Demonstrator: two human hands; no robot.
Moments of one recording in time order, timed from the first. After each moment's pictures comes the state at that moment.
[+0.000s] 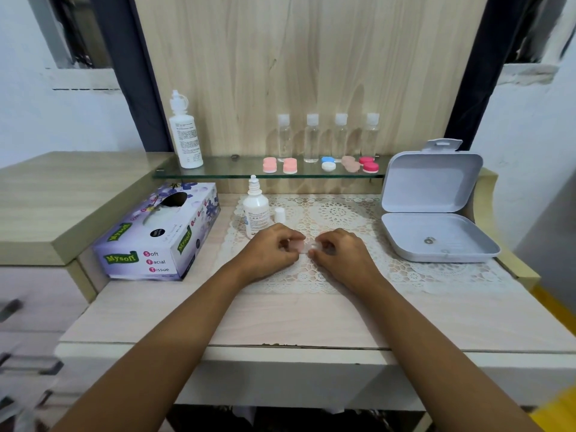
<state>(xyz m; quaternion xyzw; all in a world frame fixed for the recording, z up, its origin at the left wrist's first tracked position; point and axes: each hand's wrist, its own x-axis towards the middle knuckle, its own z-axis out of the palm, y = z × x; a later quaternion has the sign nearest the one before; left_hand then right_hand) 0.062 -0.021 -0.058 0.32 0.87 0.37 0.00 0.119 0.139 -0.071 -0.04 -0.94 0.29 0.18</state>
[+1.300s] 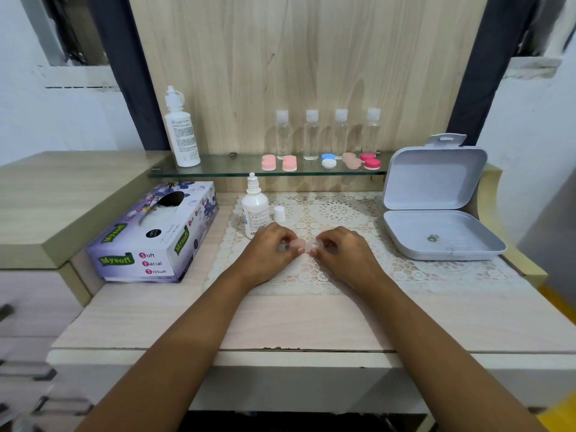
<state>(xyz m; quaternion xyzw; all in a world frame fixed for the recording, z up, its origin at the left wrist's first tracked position) 0.058 -0.020 -0.070 0.31 0.88 0.35 -0.07 0.114 0.142 -0.073 -0.04 -0.94 0.28 0.18</state>
